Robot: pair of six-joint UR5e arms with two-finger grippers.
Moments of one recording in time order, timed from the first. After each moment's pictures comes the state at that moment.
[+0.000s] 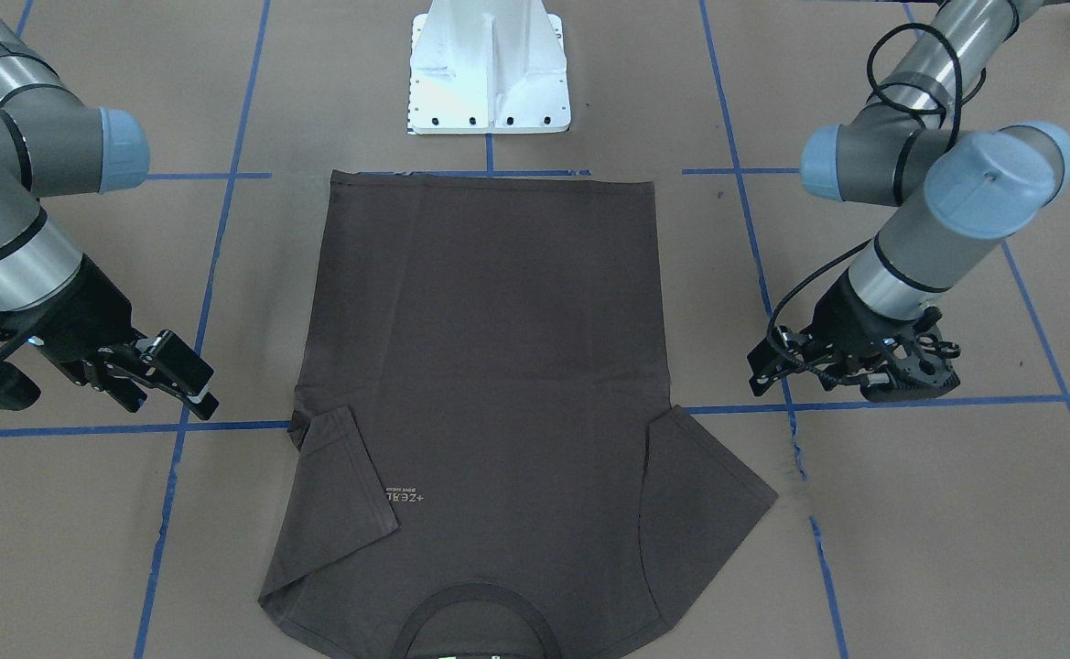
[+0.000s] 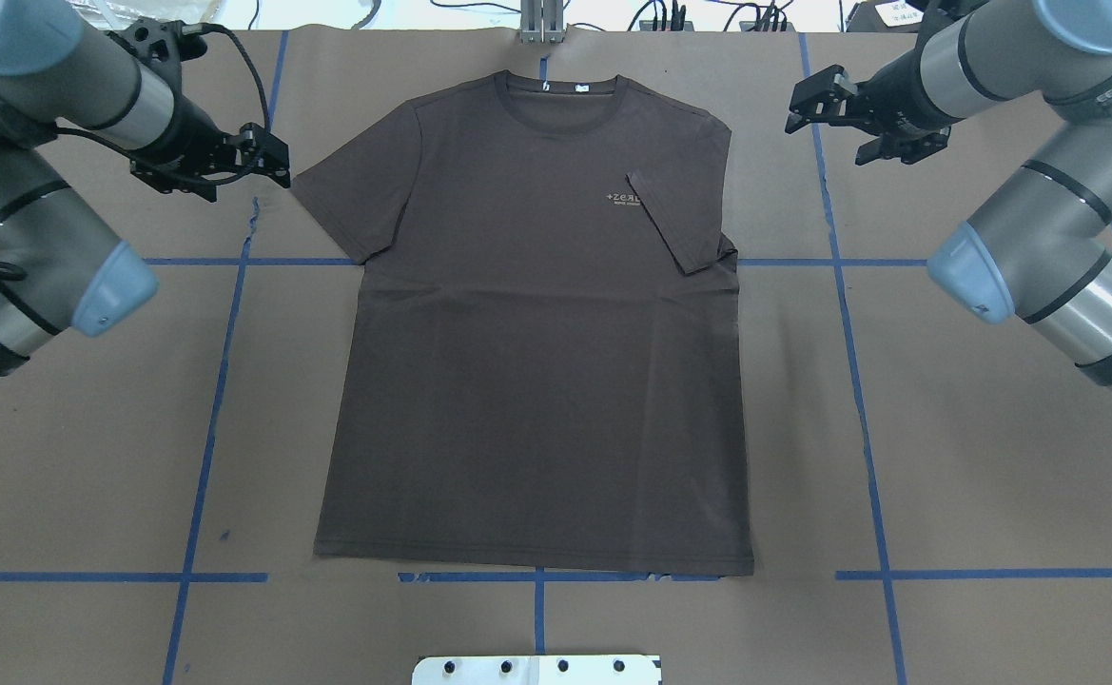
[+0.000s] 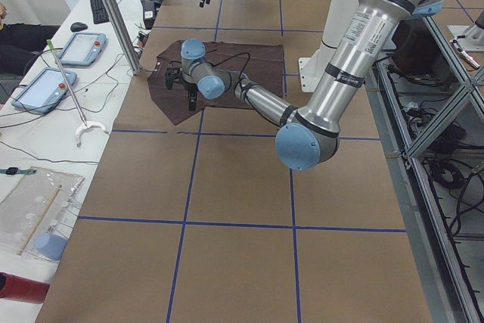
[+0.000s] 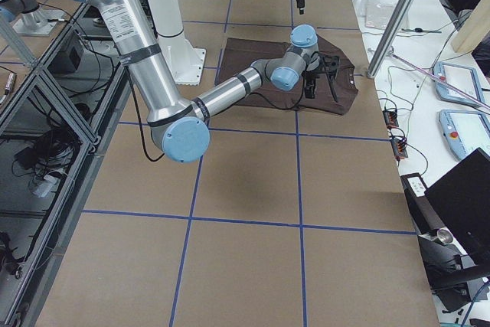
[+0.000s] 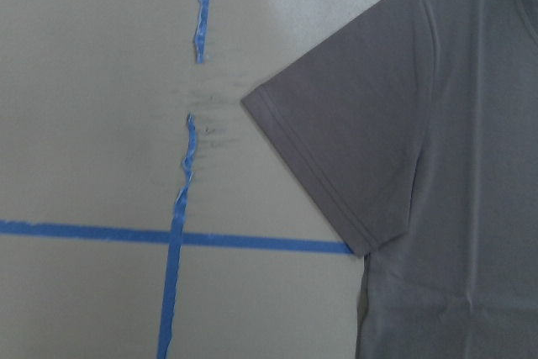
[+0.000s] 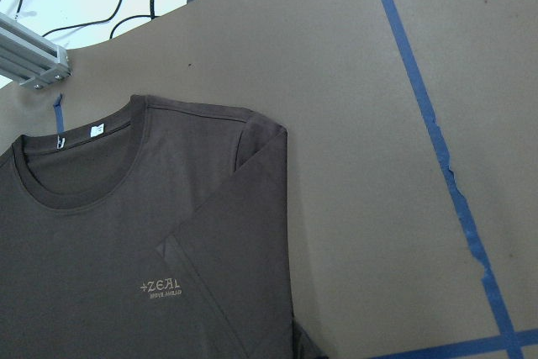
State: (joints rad) left arm -0.94 -2.07 -1.48 -1.97 -2.09 -1.06; right arm 1.01 -1.15 1.64 -1.11 2.10 1.25
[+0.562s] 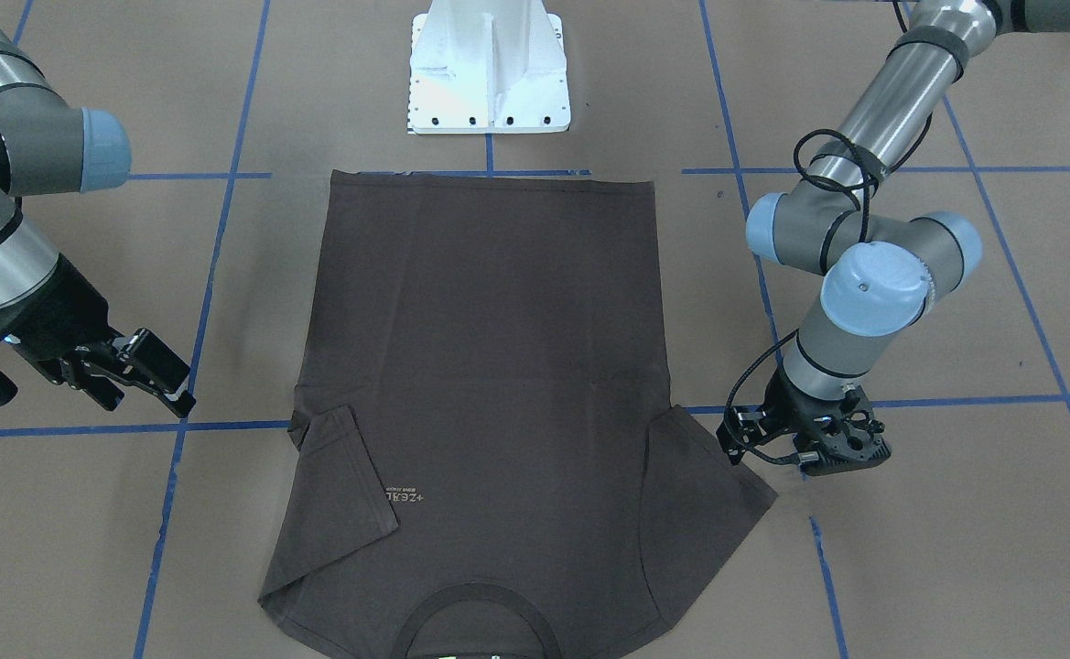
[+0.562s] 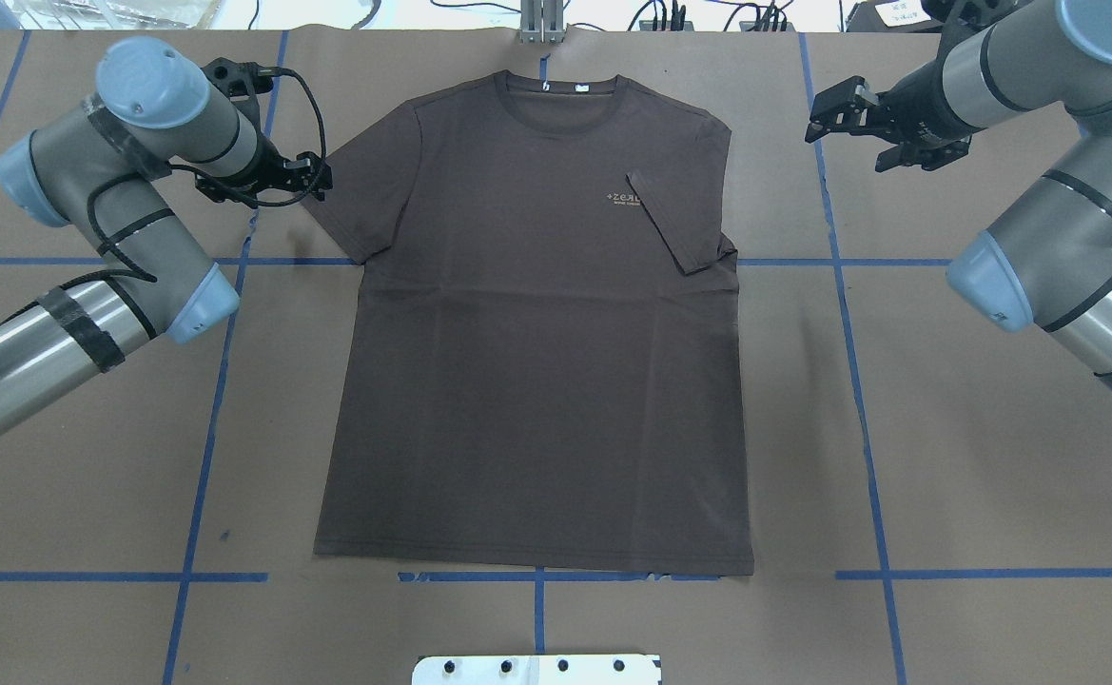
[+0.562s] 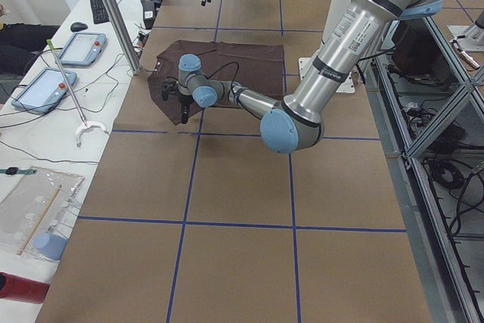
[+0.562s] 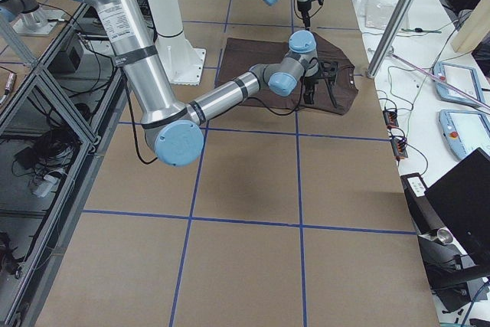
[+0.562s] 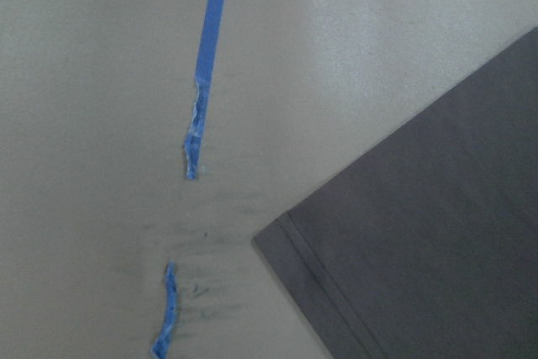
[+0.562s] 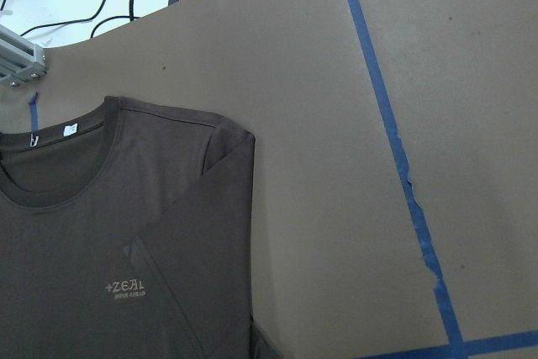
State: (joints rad) left arm -0.87 -2.19 -1.20 -2.09 -1.94 -1.07; right arm 1.01 -1.18 1.65 -1.10 2.10 1.24
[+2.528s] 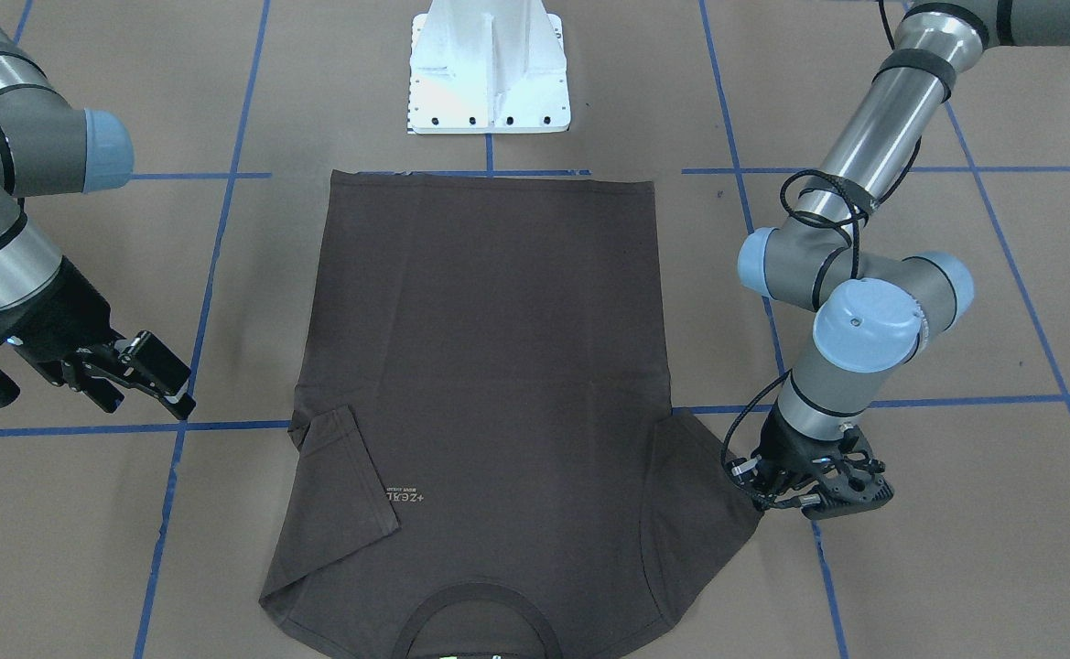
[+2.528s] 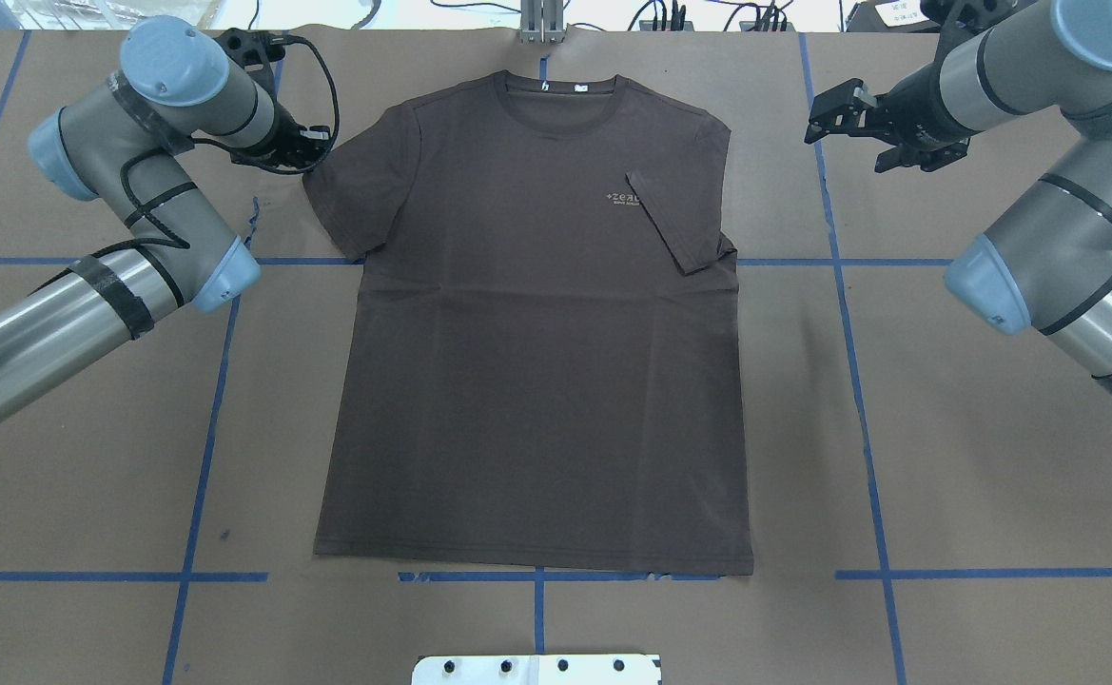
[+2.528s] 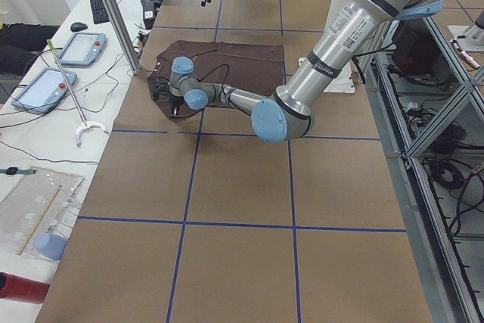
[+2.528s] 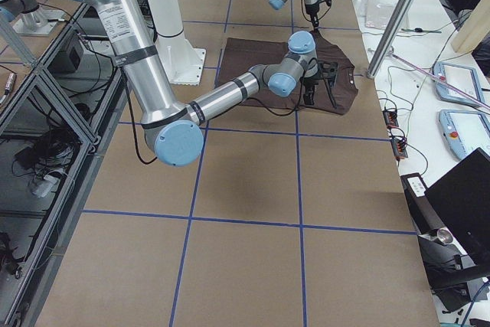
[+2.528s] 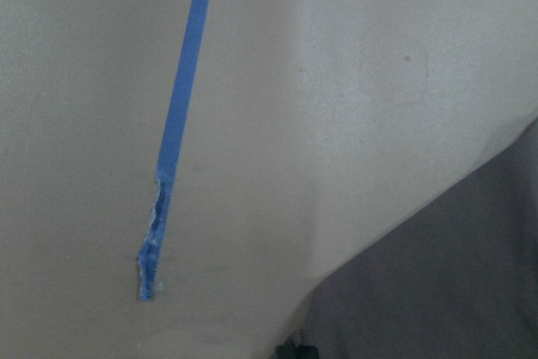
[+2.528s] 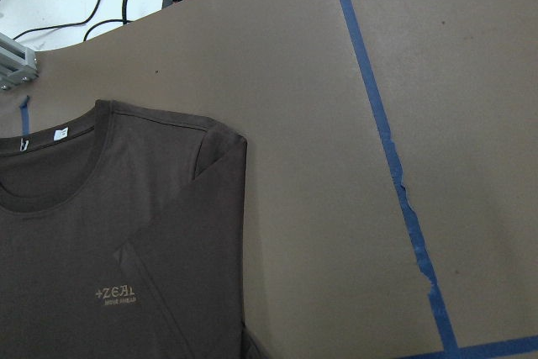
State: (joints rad) left arm -0.90 -2.28 -1.07 -2.19 -1.90 -1.13; right arm 1.01 -1.18 1.65 -1.10 2.08 1.24
